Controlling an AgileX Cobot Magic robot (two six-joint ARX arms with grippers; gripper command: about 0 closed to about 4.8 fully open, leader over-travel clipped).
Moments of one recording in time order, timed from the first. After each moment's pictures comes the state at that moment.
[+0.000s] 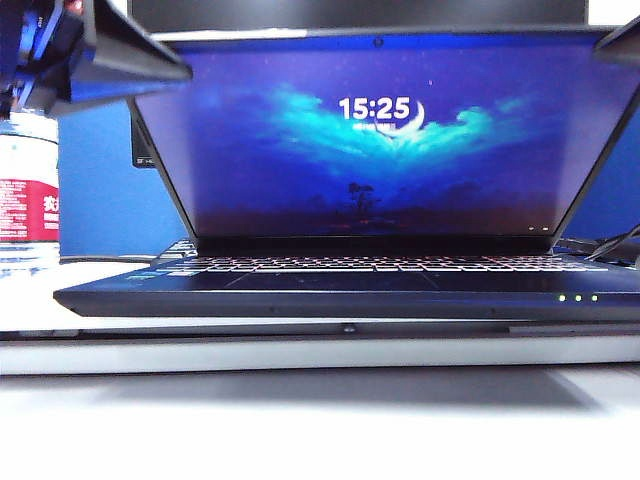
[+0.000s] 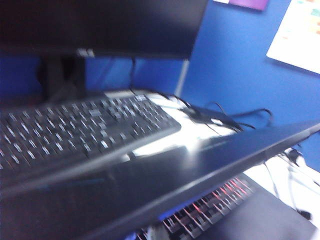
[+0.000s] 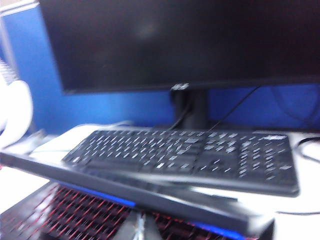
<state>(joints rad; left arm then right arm) -0.56 0.93 0.29 0.68 0.24 -0.18 0.59 0.30 0.06 0.43 0.17 0.09</state>
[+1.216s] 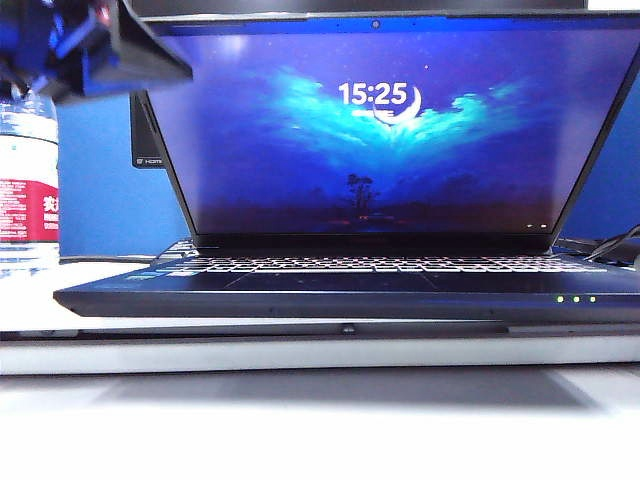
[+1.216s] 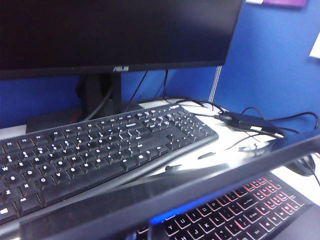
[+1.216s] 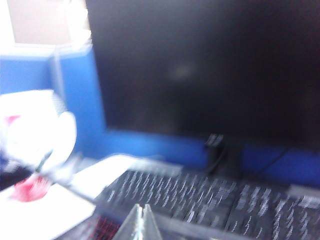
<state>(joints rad) -0.56 1.01 0.35 0.69 0.12 -0.09 0.51 0.30 0.21 0.35 -0.07 0.08</state>
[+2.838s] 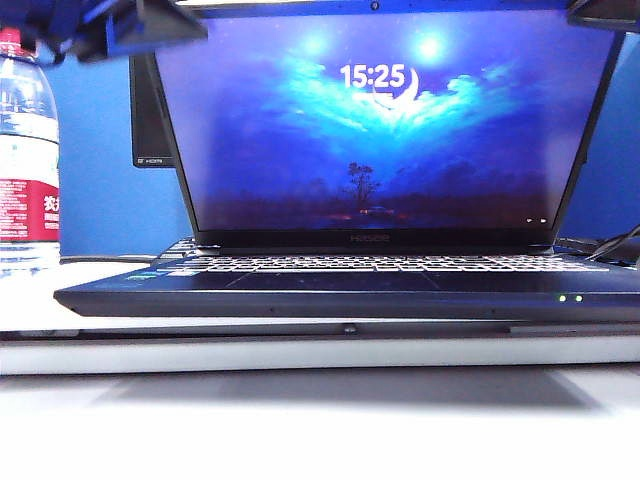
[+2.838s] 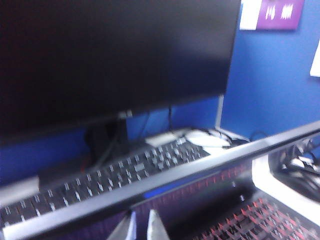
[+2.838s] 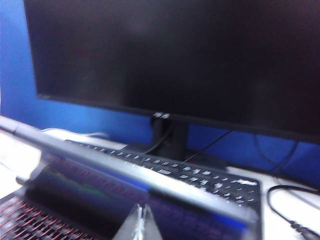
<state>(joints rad) -0.56 1.05 0.45 0.75 0.12 0.01 0.43 0.58 0.23 0.54 0.03 -0.06</state>
